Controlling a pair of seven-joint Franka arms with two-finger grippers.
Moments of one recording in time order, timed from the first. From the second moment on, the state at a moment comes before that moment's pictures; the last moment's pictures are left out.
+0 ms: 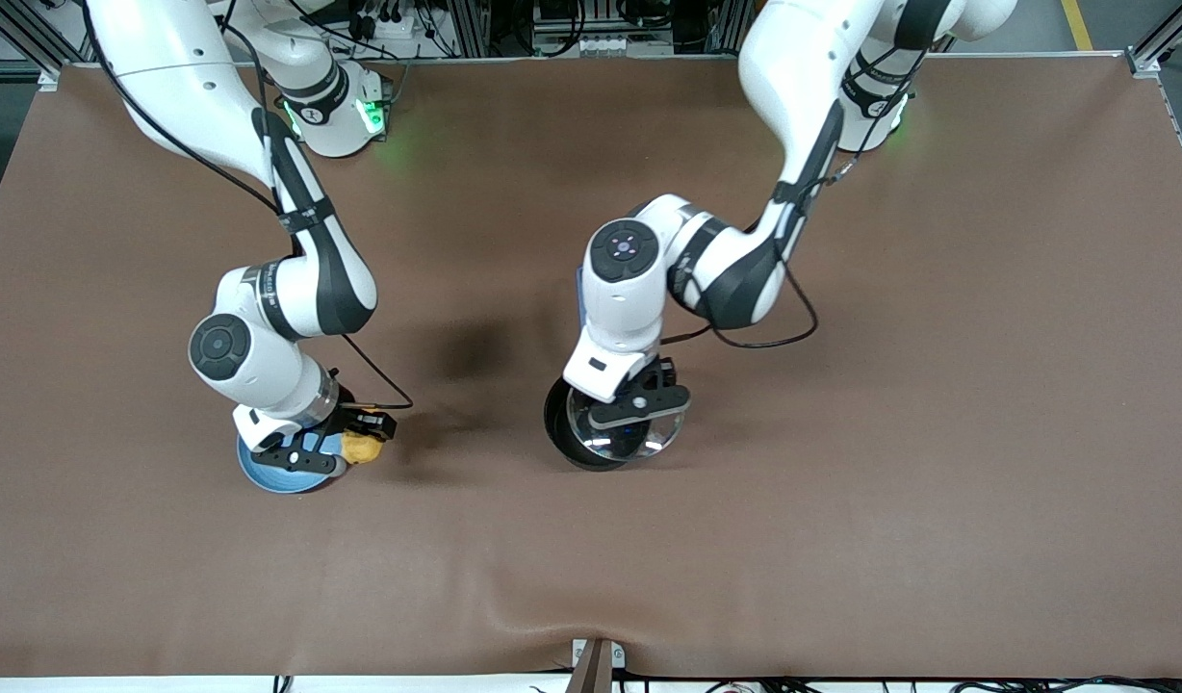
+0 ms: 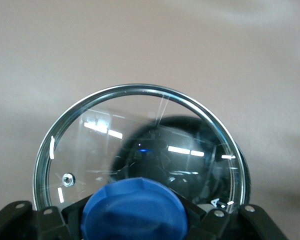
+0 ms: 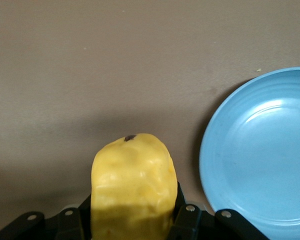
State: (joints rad) left arm -0.79 0.76 0.16 -1.21 0.03 2.11 -0.91; right arm 0.32 0.53 -0.09 -1.77 0.17 2.39 0.29
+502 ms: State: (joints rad) left arm -0.54 0.56 0.09 -1.44 0.00 2.09 -0.61; right arm 0.40 0.53 -0.09 -1.76 0.17 2.38 0.42
